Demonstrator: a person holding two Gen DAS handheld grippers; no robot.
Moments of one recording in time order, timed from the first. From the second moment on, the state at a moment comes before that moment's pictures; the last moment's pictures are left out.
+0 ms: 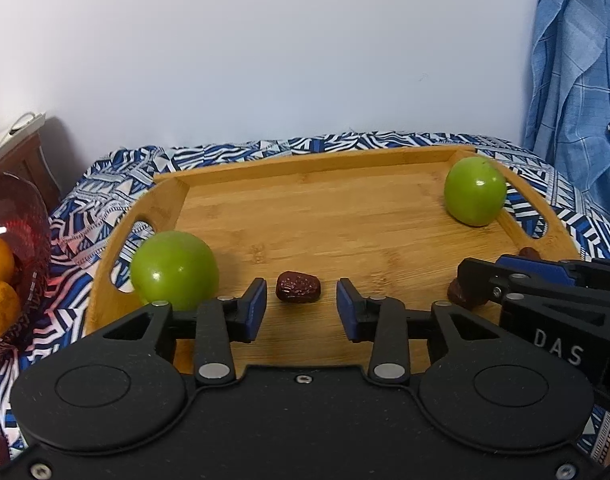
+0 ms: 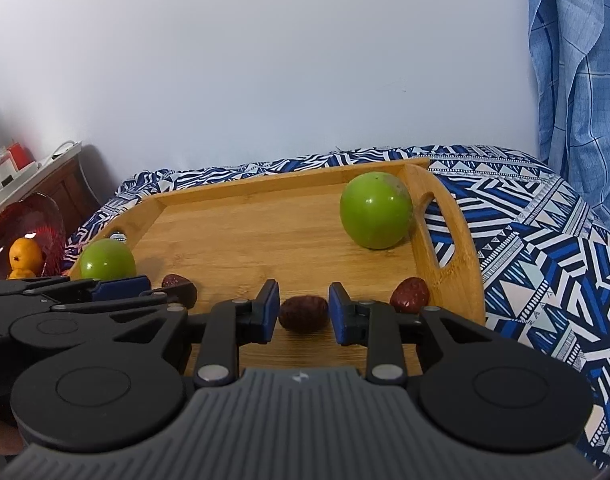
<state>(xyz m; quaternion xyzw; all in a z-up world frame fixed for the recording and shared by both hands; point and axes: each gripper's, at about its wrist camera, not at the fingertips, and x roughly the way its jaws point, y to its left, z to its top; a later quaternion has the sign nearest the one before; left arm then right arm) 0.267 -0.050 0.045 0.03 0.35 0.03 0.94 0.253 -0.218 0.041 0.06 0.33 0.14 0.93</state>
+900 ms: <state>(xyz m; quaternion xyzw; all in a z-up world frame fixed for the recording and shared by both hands) 0.143 0.006 0.061 0.01 0.33 0.05 0.94 0.168 -0.236 0.073 0.06 0.28 0.15 0.95</state>
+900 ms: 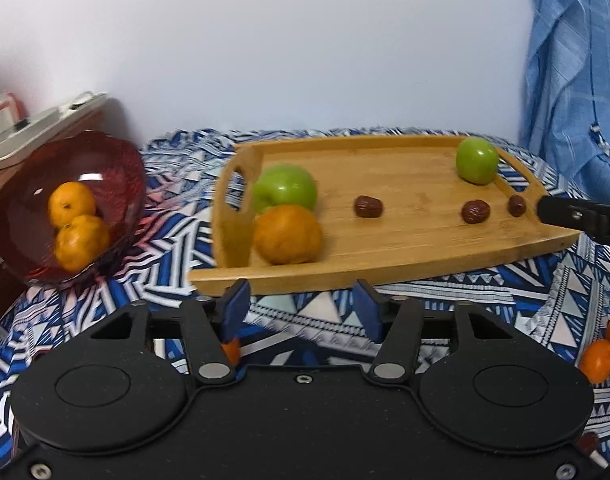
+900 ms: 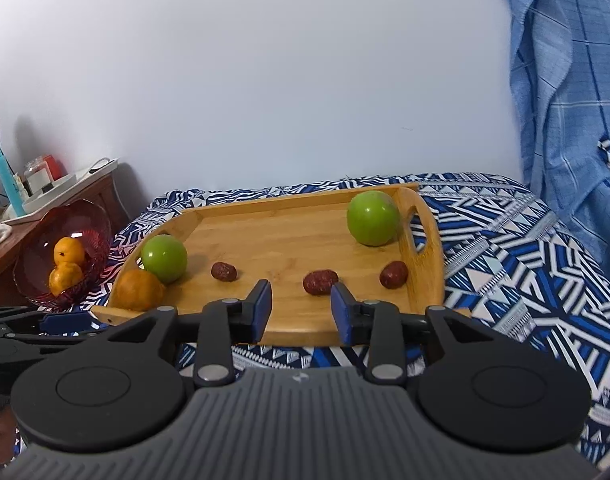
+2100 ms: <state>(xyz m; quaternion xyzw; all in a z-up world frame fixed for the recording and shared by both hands) 0.103 0.050 0.021 -0.02 0.31 0.04 0.95 0.067 -0.236 0.022 0.06 0.29 0.03 0.95</state>
